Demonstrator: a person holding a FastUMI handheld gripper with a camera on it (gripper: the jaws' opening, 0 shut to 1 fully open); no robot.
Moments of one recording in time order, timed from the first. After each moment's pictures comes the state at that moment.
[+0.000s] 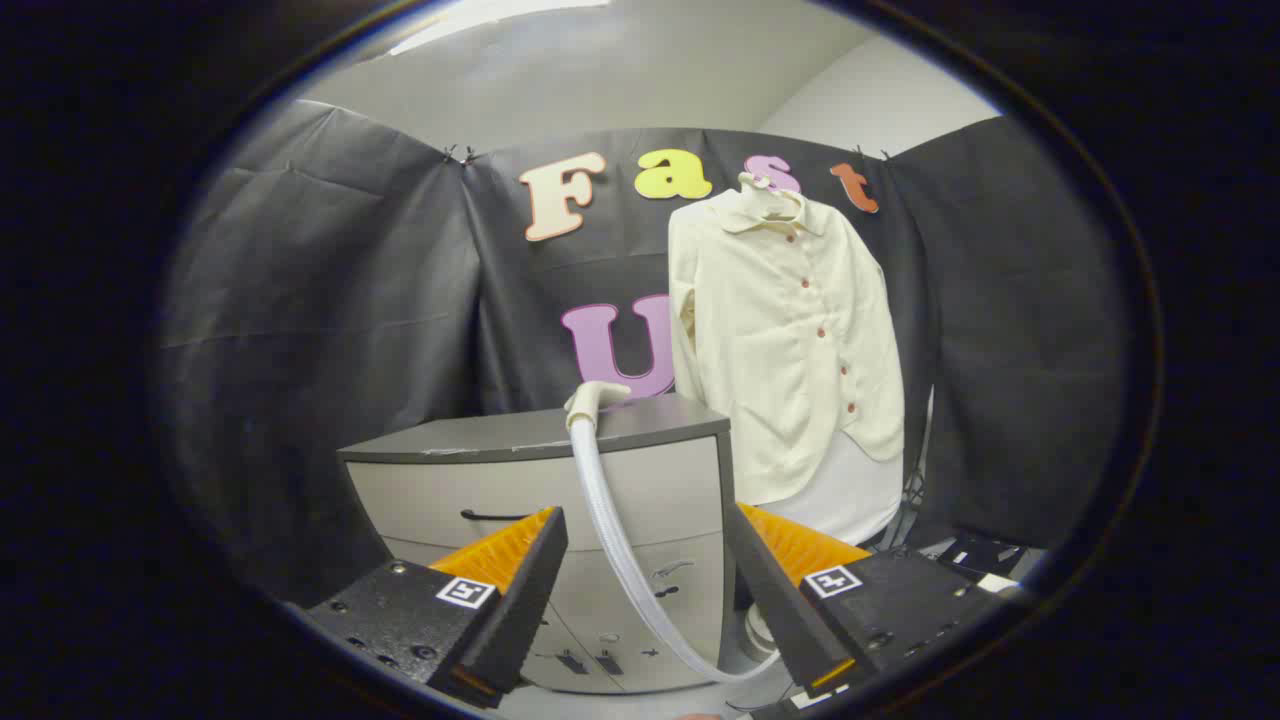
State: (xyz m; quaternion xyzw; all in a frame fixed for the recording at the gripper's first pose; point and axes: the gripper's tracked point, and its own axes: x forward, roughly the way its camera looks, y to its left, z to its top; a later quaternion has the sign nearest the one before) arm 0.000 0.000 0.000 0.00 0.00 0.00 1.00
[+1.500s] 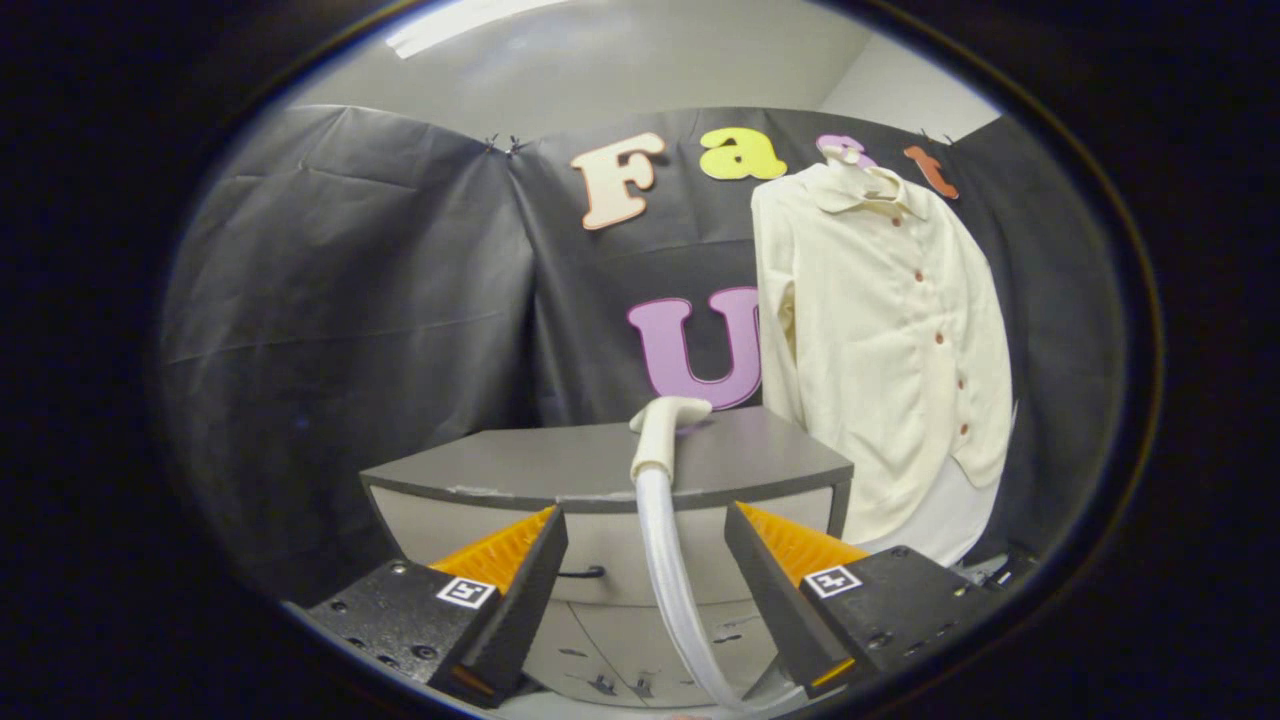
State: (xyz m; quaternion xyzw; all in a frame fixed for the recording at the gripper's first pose) arm 0.107 0.063 0.026 0.00 0.01 0.11 0.99
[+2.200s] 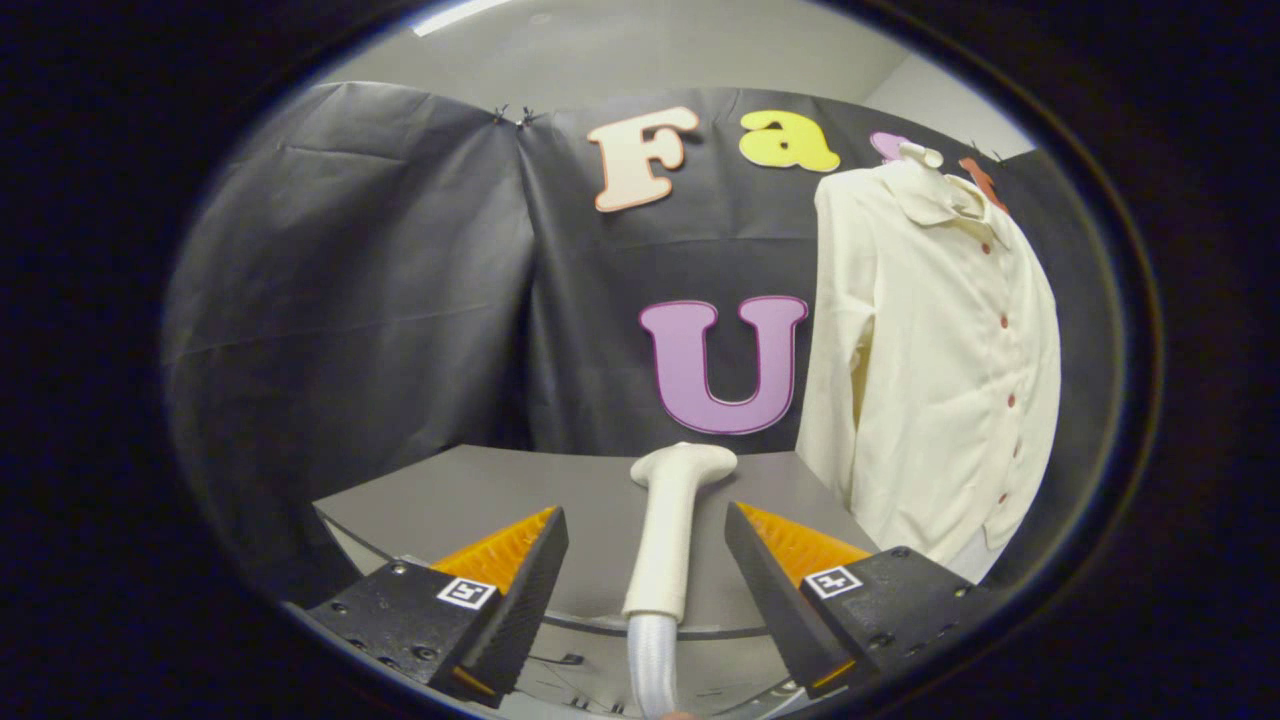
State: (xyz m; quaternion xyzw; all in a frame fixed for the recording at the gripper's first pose) arm 0.219 0.087 0.060 -0.05 0.05 0.12 0.99
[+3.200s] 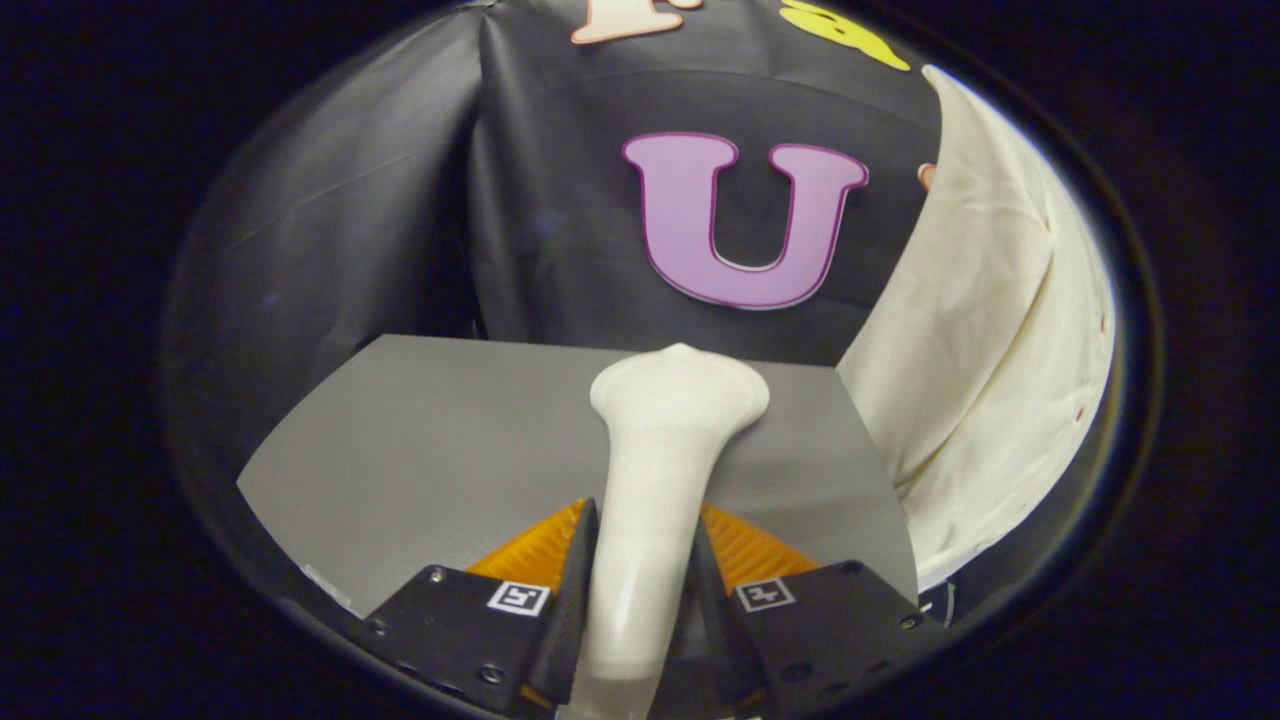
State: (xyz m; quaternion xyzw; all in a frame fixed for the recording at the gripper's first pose) arm 0.305 0.094 -0.009 -0.11 0.30 0.09 0.94
